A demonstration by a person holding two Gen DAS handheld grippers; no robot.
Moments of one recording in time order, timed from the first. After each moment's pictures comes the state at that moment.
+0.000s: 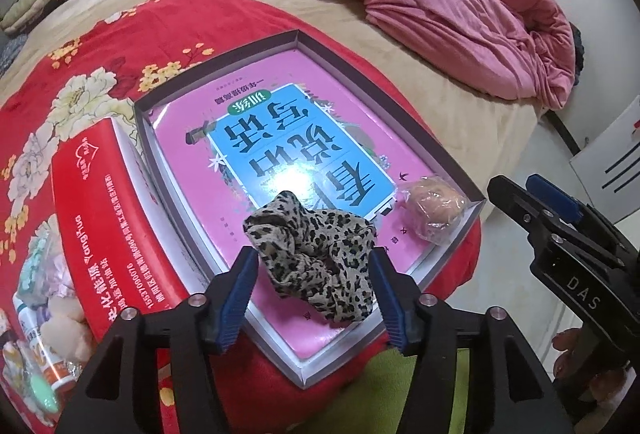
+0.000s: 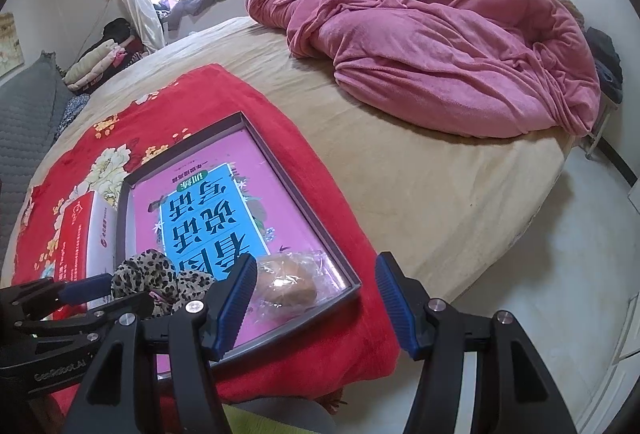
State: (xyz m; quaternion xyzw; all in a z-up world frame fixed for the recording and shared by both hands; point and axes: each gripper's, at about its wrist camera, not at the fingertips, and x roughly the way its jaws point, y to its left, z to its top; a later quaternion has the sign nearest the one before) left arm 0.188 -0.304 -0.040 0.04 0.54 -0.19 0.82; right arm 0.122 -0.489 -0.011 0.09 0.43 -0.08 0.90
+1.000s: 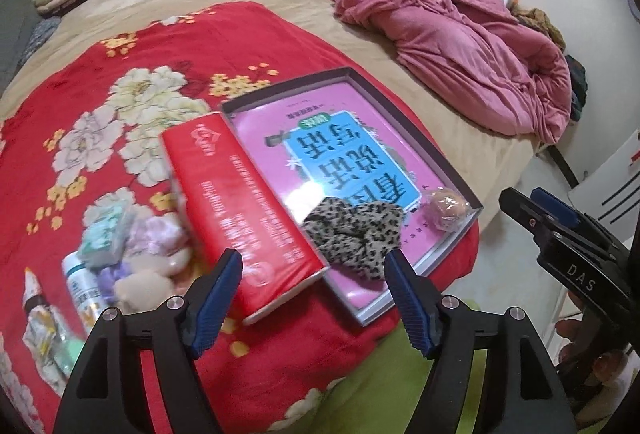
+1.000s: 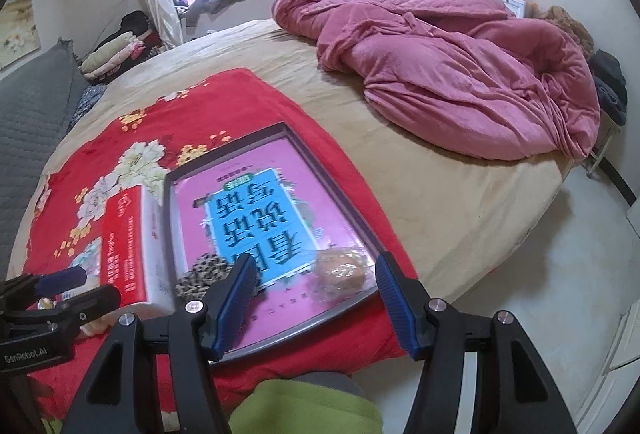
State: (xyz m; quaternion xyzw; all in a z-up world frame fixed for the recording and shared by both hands) left arm 0.153 -0.212 0.011 -0.01 0.51 -0.16 0.85; right arm 0.103 -0.436 0.035 0.06 0.42 -0.06 0.90
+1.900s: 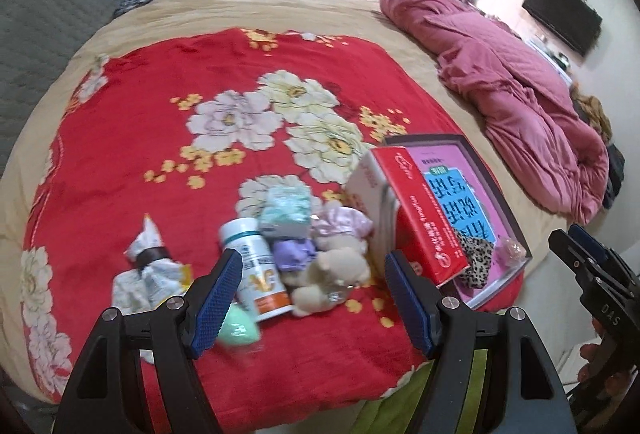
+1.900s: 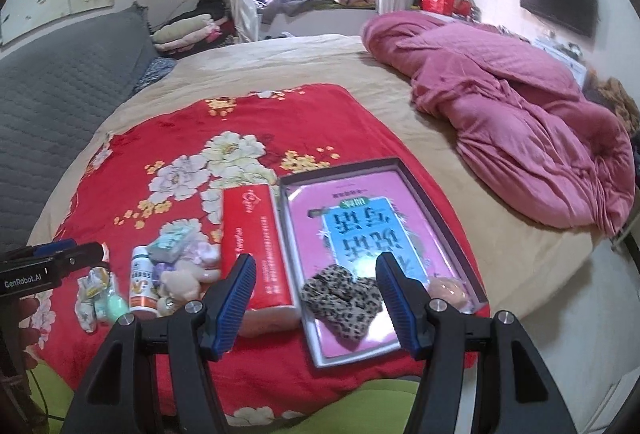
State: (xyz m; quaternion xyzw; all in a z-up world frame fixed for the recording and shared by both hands) left arm 0.114 -0.028 0.043 -0.10 0.47 -0.04 0.88; right arm 0.092 -0.301 0.083 -0.02 0.39 0.04 0.92
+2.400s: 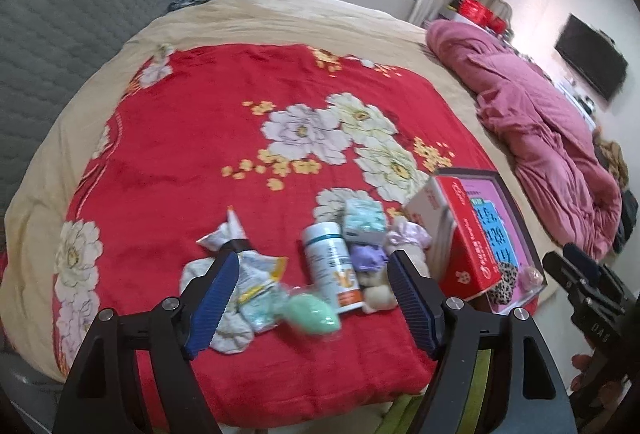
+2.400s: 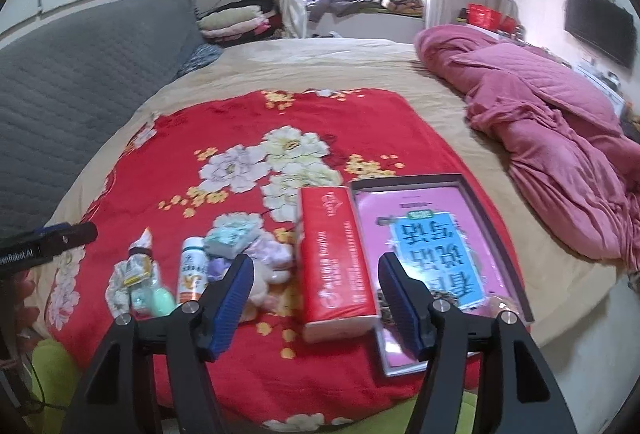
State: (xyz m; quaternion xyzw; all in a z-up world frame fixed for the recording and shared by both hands) left arm 0.076 0.054 0.051 -0.15 0.44 0.03 0.89; right arm 0.090 -0.228 0.080 -0.05 0.39 0.12 0.91
